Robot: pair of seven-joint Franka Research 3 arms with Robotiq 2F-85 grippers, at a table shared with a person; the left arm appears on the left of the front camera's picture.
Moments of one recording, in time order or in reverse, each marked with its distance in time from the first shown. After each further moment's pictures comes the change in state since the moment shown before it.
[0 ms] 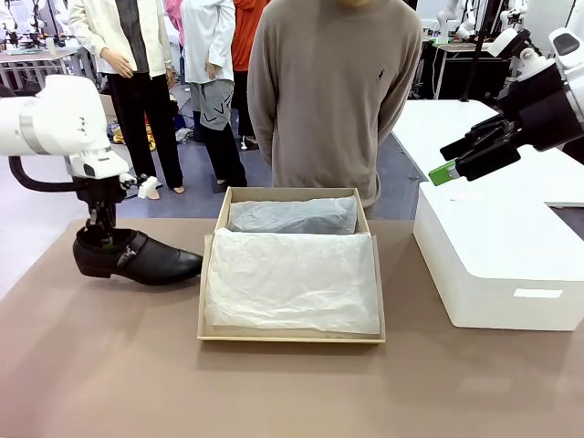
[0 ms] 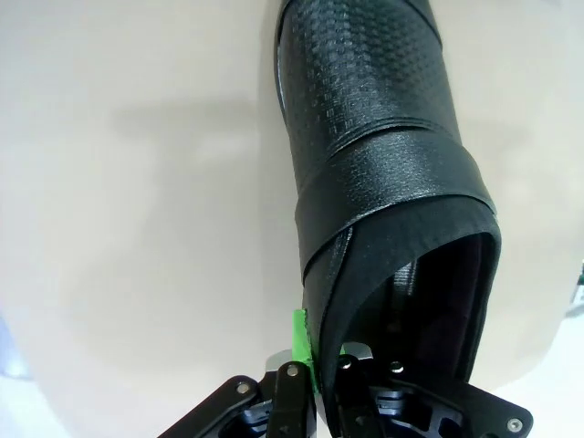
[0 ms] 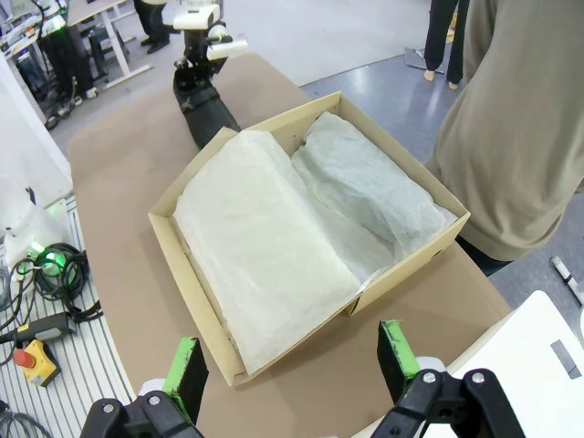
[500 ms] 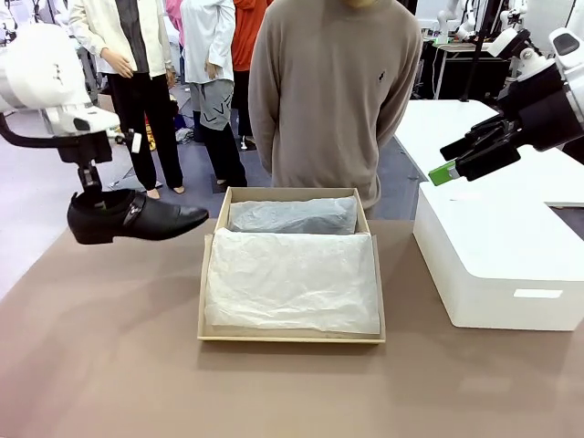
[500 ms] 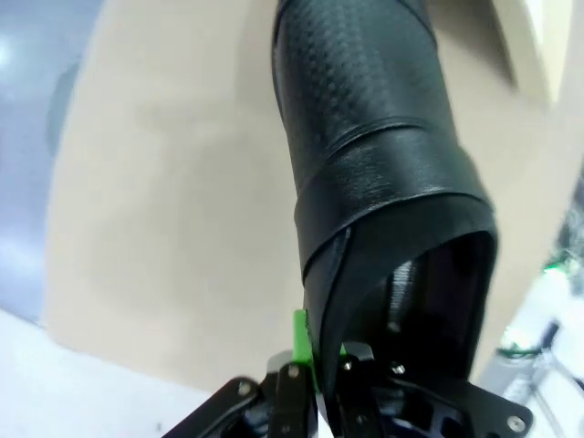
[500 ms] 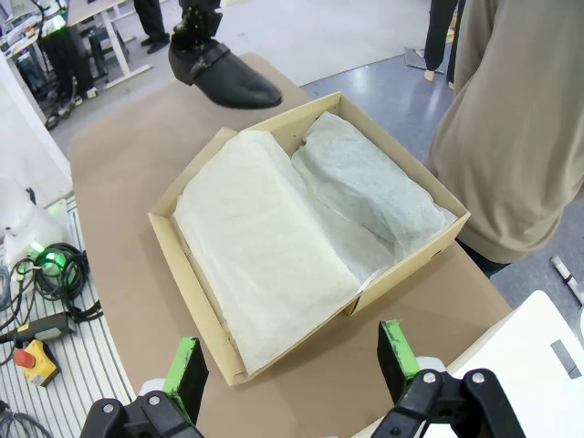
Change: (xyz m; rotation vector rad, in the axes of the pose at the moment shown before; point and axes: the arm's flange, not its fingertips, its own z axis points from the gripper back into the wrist) left arm -0.007 -0.009 0.086 0.013 -0.103 0.377; right arm 0.000 0.000 0.000 0.000 0.000 0.000
